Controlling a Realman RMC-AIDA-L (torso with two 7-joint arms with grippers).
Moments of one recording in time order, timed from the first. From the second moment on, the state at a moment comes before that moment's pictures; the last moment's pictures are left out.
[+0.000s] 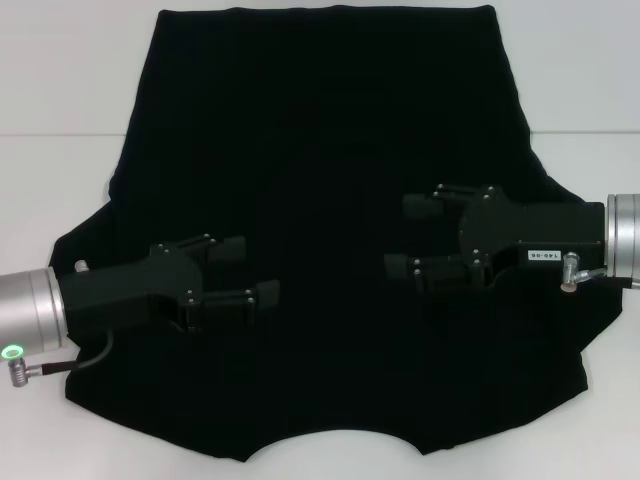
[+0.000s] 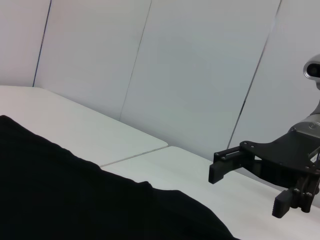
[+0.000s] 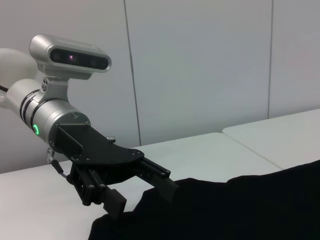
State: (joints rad) left arm -0.53 -2.11 0.51 0.63 2.04 1.61 -1.36; right arm 0.71 2.04 -0.75 -0.57 -1.96 -1.50 1.28
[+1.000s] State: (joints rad) left arm -0.53 -2.10 0.47 0.64 2.04 1.57 -1.43; right arm 0.71 2.04 -0.75 -0.56 -1.95 -1.50 1.28
